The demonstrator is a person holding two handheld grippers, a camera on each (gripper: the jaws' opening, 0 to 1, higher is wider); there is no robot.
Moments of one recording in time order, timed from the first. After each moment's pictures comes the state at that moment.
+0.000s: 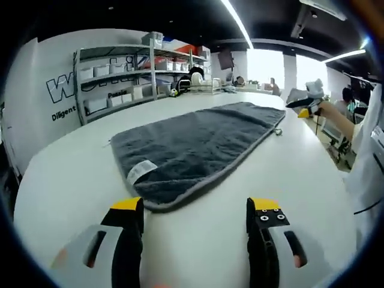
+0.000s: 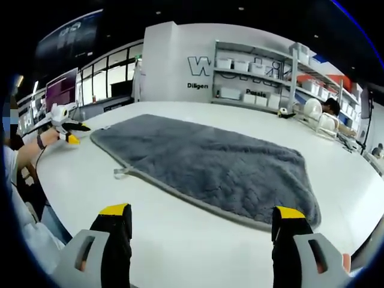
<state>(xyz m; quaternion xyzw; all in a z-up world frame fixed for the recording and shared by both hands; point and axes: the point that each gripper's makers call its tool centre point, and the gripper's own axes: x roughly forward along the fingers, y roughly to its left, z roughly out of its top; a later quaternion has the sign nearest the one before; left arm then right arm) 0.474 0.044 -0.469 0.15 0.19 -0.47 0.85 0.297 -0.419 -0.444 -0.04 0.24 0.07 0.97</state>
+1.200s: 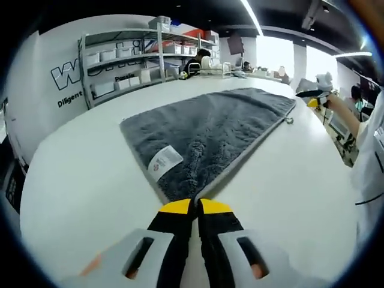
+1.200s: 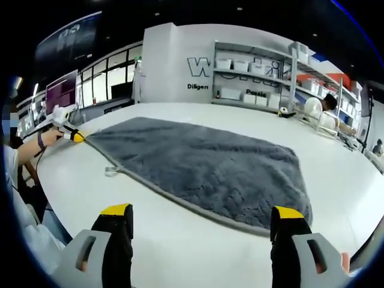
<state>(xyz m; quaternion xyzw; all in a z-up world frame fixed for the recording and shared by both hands) 0.466 0.093 -0.478 0.17 0.25 -0.43 0.85 0.304 -0.416 -0.448 -0.04 0.24 0.08 0.97</state>
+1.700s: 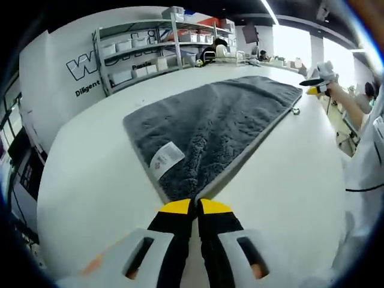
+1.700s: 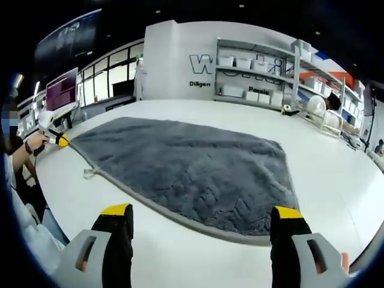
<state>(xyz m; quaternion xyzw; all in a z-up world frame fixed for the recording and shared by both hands) 0.401 0.150 -0.482 0.18 0.29 -0.36 0.87 0.314 -0.411 -0.457 -0.04 0.25 0.08 0.96</state>
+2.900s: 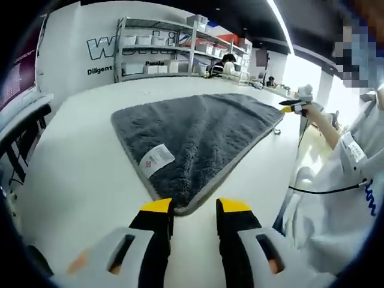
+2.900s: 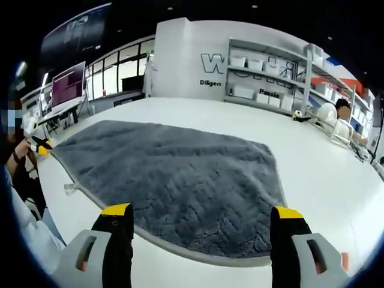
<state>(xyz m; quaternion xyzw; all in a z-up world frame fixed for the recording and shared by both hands) 0.293 0.180 -0.474 0.04 0.28 -0.35 0.89 0.337 -0.393 -0.448 -0.06 0.25 0.11 0.96</state>
